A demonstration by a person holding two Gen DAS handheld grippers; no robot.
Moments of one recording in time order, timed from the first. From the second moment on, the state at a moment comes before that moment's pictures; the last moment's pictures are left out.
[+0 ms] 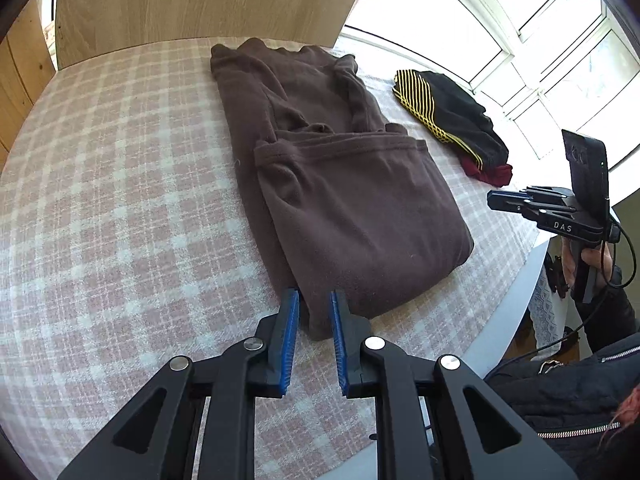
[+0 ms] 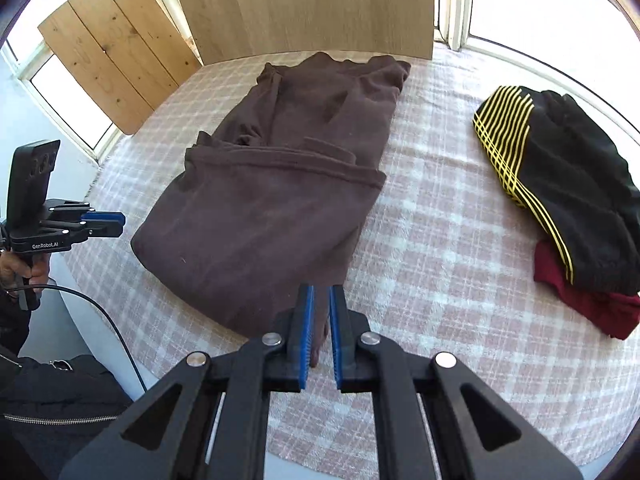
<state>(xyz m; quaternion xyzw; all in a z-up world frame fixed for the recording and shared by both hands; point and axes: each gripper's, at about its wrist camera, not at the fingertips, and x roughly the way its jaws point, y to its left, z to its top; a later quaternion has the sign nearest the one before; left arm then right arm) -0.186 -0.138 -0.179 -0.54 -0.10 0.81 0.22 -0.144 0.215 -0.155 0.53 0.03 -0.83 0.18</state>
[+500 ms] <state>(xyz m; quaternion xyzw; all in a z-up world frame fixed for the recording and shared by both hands) -0.295 -0.148 -0.213 -0.51 -0.09 0.84 0.18 -0.242 0.202 -0.201 0.56 0.04 -0.81 0.16</state>
